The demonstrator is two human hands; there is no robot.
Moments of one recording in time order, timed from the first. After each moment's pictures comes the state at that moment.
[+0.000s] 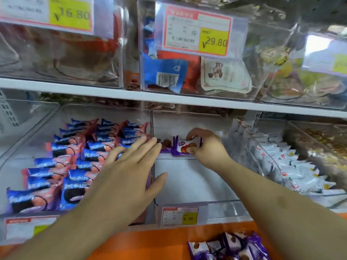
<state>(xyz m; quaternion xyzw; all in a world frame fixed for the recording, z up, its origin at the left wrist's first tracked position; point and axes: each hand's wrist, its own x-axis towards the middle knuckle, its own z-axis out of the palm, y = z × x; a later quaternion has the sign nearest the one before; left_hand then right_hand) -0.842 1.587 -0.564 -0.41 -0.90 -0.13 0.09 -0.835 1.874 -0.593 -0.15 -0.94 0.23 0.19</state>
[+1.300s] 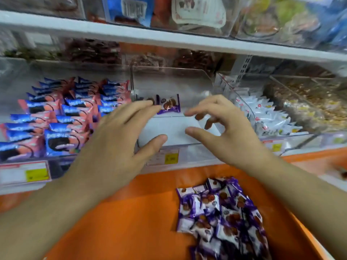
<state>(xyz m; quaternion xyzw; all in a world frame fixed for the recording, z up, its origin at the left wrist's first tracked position) -0.795 1.581 -0.563 -0.47 -0.83 -0.29 0.10 -0.677 1.810 -0.545 -0.03 -0.92 0.29 0.26</state>
